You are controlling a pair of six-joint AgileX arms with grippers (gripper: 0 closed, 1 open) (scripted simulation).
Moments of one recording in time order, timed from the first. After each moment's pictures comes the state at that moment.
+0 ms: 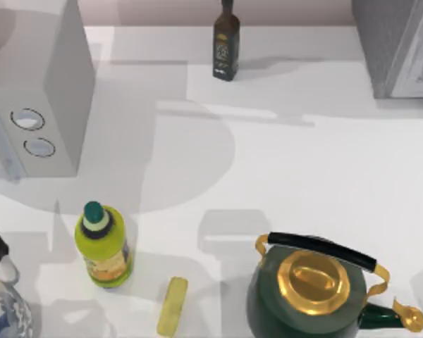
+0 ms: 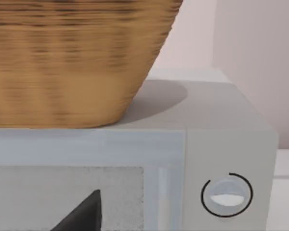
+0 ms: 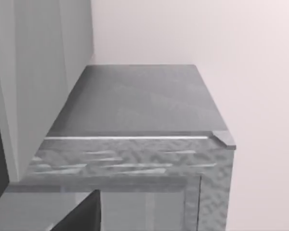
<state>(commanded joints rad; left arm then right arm) 0.00 0.00 0.00 0.00 0.00 0.00 -1.02 1.34 1.74 -0.39 -1.00 0.02</state>
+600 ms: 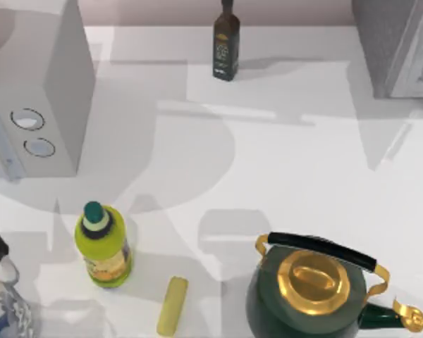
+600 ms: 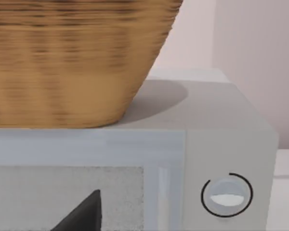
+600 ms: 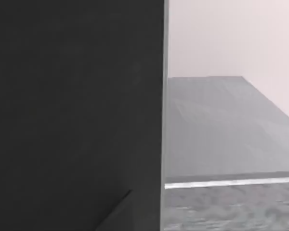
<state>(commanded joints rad) 0.00 0.00 0.00 0.00 0.00 0.00 -0.35 1.33 1.75 -0.42 -0.33 0.02</state>
